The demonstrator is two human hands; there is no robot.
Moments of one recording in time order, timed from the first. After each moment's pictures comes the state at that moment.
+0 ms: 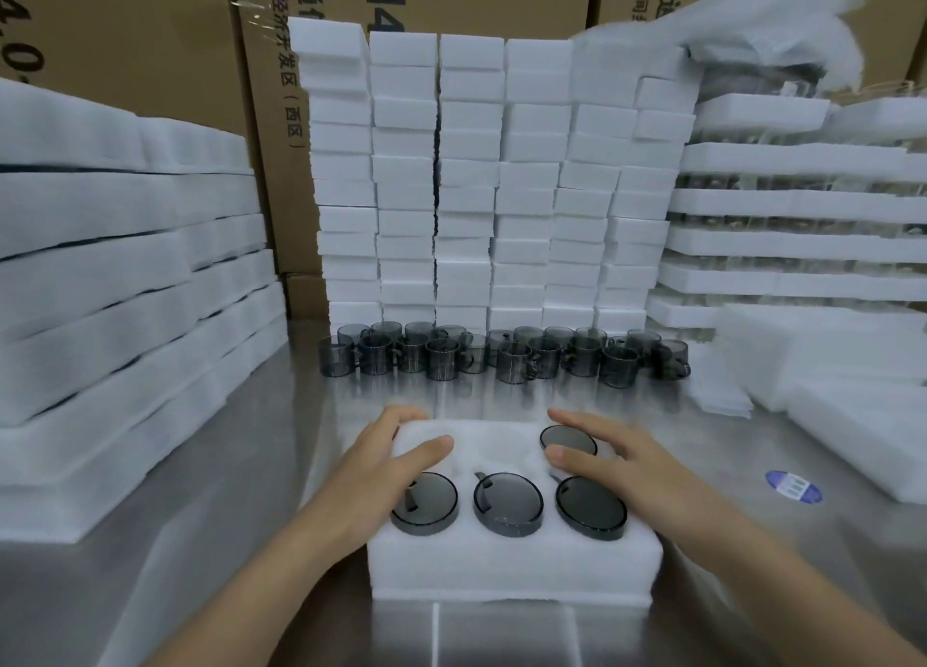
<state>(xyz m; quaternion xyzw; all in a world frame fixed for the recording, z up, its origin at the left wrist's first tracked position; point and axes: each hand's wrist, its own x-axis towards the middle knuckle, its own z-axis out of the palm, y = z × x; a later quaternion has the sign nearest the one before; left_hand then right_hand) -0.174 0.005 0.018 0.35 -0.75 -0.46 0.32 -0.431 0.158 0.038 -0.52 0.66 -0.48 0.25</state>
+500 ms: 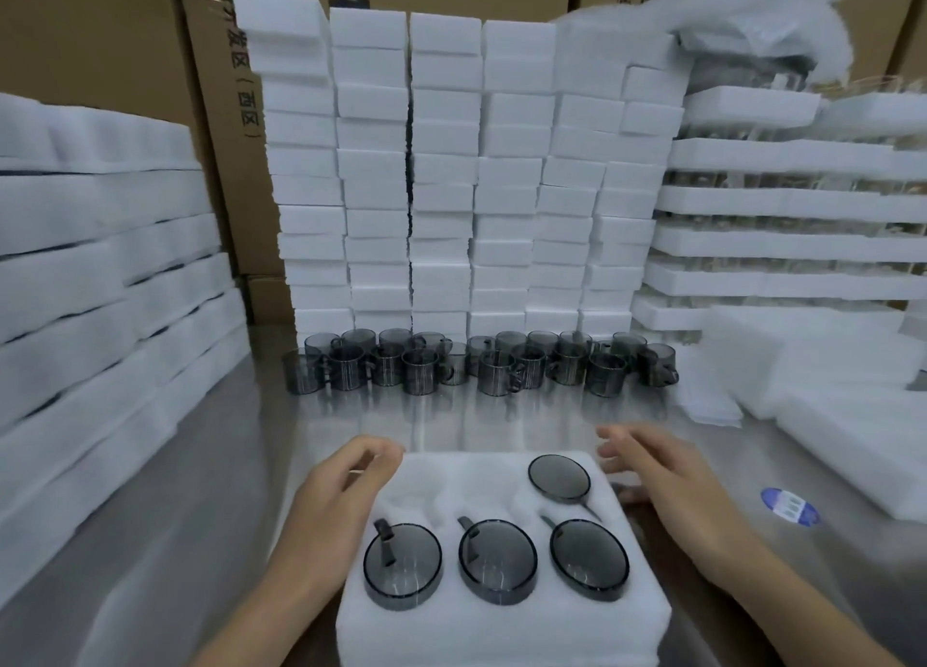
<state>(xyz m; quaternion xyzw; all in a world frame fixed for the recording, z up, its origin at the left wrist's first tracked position) -0.181 -0.007 0.010 0.35 -0.71 -0.47 0.40 -0.478 0.151 0.017 -0.39 0.68 -0.59 0.19</state>
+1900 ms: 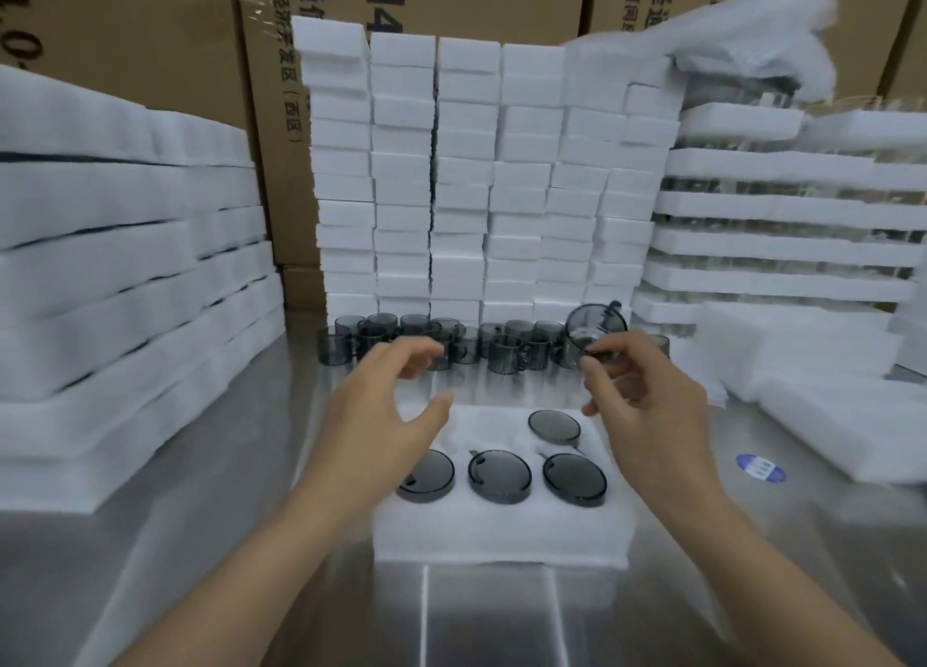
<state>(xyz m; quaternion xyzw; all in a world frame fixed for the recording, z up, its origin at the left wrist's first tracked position) -0.172 0.039 0.055 0.28 -0.80 -0.23 0.48 -0.402 0.170 0.066 -0.51 0.61 -0.61 -0.11</state>
